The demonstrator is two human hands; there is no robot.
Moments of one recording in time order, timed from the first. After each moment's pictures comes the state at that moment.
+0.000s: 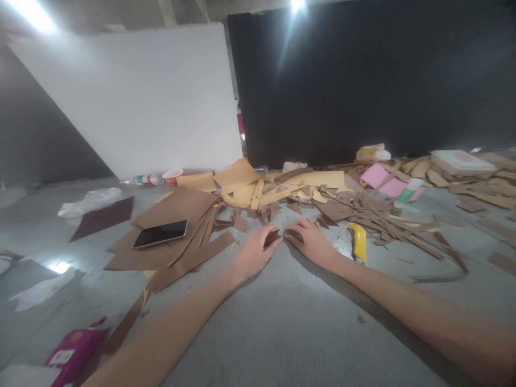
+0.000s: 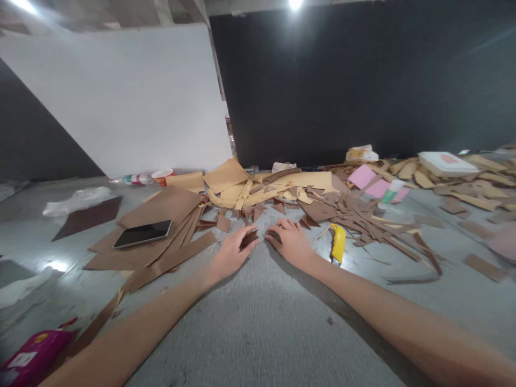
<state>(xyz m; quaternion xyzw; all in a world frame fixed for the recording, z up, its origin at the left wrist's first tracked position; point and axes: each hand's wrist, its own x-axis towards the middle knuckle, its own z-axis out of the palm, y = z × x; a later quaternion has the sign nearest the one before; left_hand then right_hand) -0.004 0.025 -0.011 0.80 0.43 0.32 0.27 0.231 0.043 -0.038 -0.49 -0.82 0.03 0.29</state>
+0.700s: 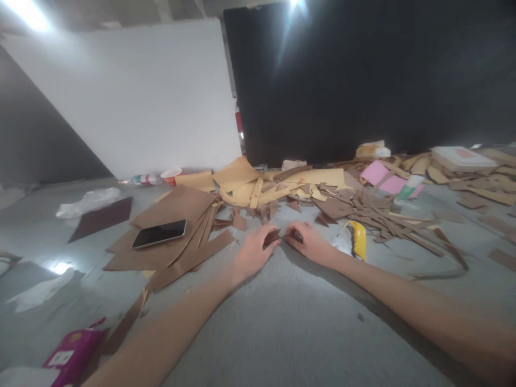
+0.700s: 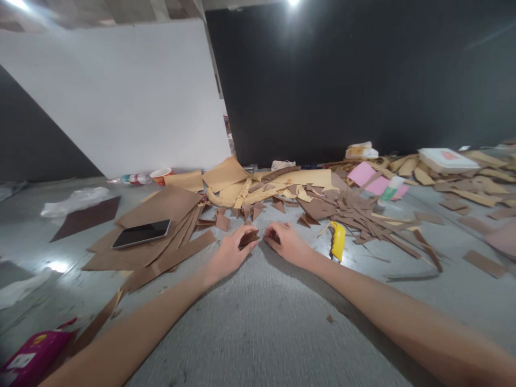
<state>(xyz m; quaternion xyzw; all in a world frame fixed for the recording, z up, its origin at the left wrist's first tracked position) -0.005 0.025 -0.011 0.80 0.43 0.31 0.27 0.228 0.040 -0.029 -0.43 -0.82 0.19 0.34</state>
